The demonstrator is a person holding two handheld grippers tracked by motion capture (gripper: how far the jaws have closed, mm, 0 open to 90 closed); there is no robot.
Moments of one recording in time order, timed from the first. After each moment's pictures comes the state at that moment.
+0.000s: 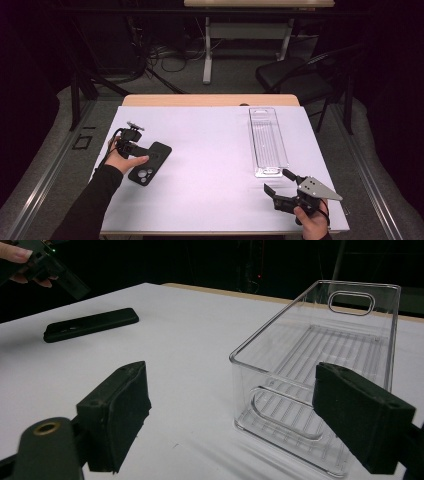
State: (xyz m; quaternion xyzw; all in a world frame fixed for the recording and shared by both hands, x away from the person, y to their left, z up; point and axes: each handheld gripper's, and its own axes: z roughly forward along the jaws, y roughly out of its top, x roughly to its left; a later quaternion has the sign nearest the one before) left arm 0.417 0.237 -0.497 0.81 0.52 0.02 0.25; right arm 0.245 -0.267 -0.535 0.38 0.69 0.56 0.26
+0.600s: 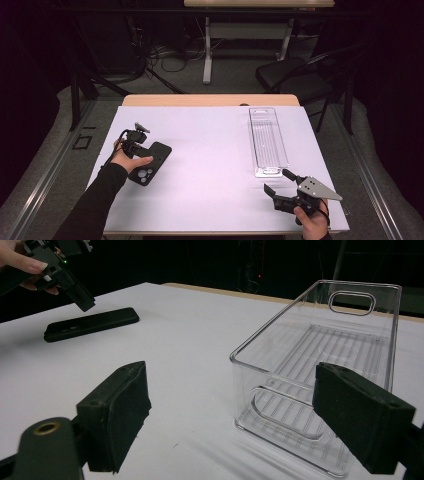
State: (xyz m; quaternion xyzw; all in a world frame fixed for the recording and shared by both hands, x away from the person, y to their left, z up) left arm 0.426 0.228 -0.513 0.82 0.53 0.01 0.20; right arm 0.245 -0.267 -0.535 0.38 0.69 0.56 0.26
